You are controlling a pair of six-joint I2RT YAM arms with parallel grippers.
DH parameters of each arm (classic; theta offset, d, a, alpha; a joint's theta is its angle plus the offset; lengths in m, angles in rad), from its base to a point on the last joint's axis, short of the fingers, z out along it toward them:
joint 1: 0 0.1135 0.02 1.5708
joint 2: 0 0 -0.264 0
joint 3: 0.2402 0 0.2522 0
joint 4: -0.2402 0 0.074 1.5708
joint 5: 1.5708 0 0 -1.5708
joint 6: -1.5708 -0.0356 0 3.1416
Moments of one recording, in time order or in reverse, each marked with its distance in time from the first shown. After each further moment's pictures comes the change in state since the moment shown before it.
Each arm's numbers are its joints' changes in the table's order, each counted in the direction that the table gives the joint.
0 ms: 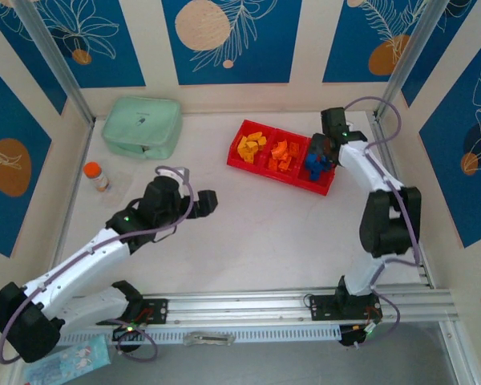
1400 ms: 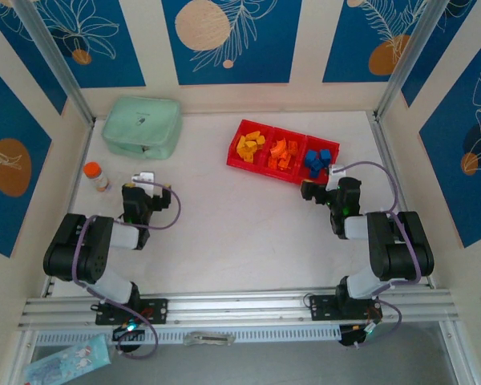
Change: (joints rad) left arm 0.514 -0.559 -0.465 1.265 -0.109 -0.675; right arm -0.122 0.148 -0.975 1.344 -0.440 0.405
